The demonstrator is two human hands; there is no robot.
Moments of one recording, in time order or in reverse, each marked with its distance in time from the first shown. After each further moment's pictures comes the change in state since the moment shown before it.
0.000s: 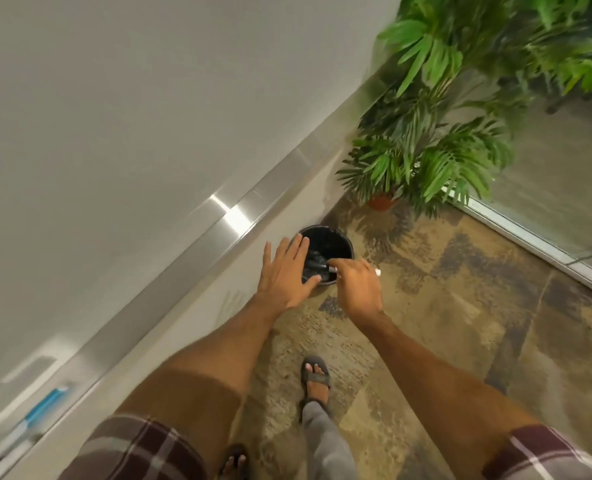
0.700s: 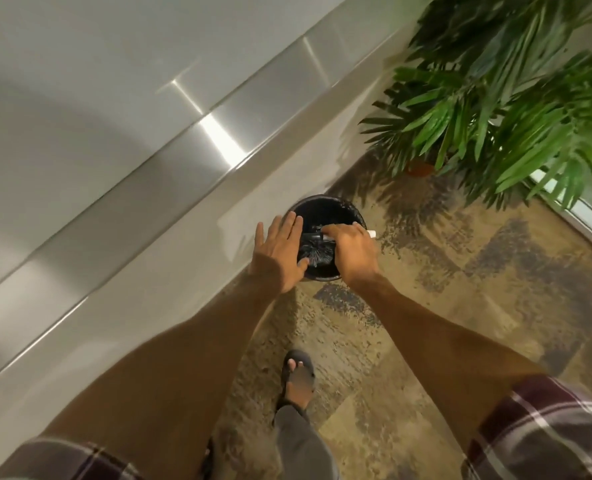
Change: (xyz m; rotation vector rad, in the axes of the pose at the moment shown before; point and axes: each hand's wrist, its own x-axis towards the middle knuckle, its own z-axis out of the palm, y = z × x) left_hand 0.199 -0.016 0.152 -0.056 -0.129 -0.176; right_hand 0.191 0.127 0.152 0.010 -0.206 -0.124
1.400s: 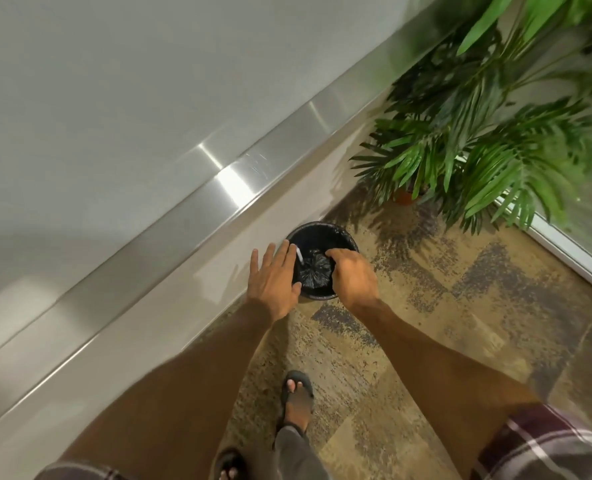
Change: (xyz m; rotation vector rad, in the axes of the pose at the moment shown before) left_hand -0.053 0.007 -0.039 -0.026 0.017 -0.018; right_hand -0.032 -0.016 -0.030 0.025 0.050 0.025
